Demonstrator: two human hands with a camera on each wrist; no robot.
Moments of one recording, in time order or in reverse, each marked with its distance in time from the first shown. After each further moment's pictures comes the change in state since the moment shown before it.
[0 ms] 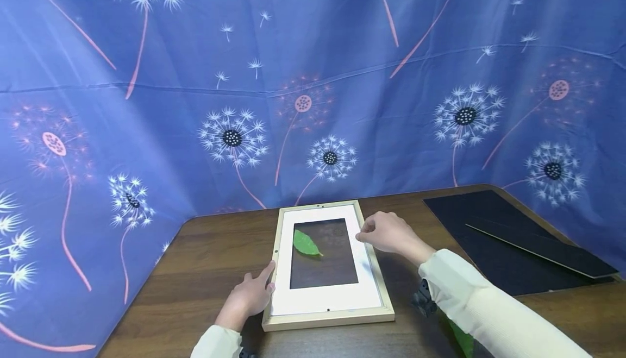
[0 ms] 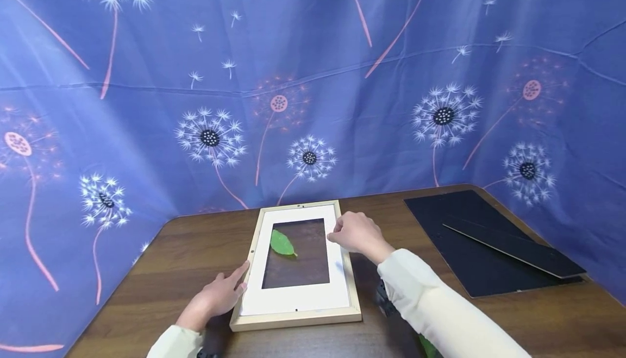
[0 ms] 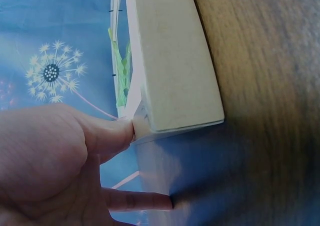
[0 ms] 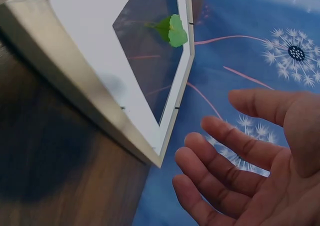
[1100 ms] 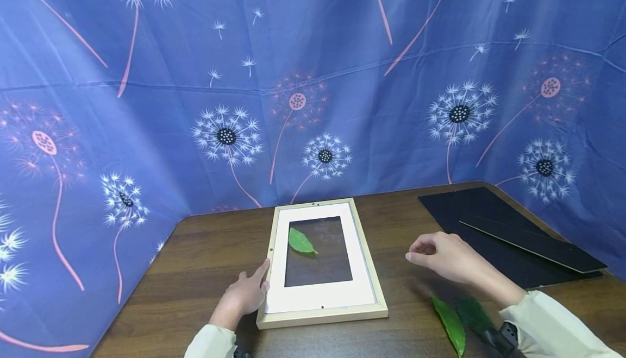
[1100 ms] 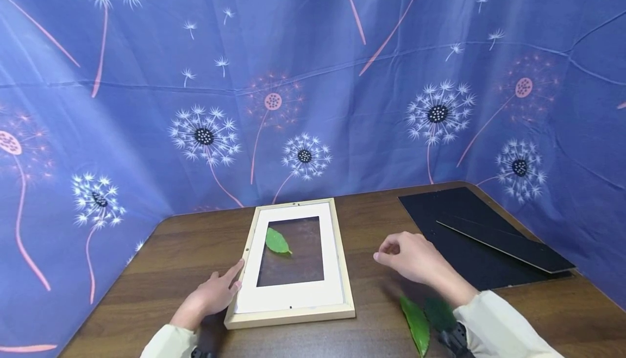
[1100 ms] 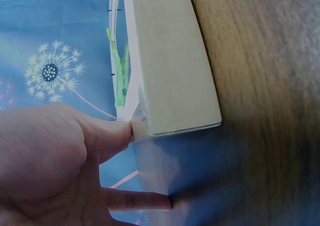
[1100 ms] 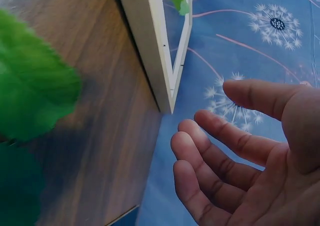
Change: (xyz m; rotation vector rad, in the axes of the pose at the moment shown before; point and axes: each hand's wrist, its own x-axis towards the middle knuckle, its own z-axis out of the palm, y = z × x) left_hand 0.001 -0.001 0.001 0.011 -0.007 0.011; right_hand -0.076 0.079 -0.030 0.056 0.006 -0.022
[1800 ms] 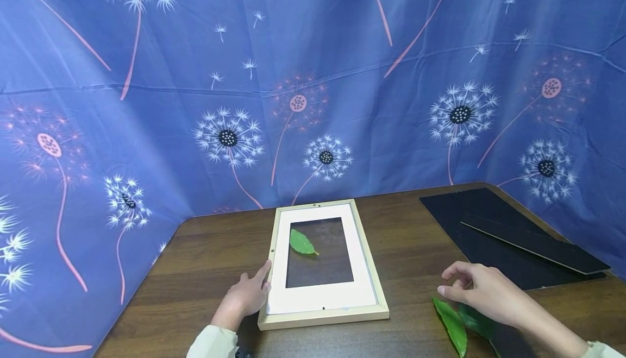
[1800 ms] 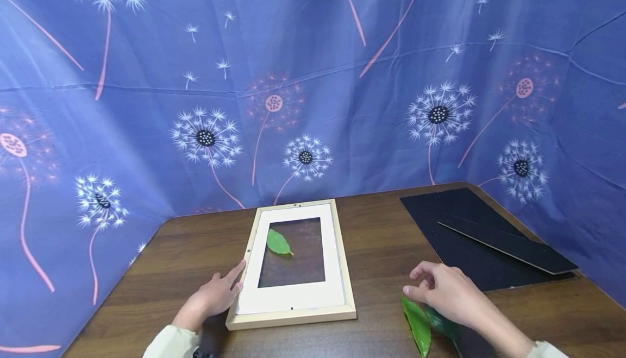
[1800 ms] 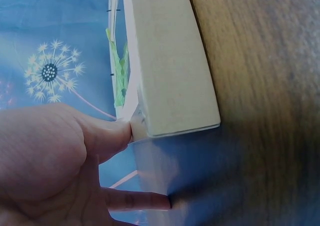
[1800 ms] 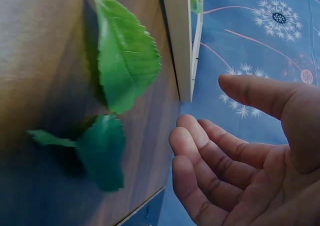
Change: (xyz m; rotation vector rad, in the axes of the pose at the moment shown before) left_hand -0.001 0.000 0.002 -0.019 0.010 0.002; right_hand -0.047 0.042 0.008 0.086 -0.078 0.099
